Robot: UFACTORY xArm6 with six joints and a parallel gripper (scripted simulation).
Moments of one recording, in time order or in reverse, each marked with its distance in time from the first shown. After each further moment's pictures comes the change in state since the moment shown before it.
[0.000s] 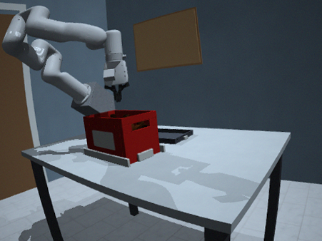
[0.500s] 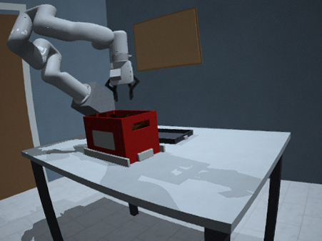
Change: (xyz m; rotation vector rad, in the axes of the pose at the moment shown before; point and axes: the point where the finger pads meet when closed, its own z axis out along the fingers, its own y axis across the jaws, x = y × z) arm -0.021 -0.022 0.001 -0.005 0.003 0.004
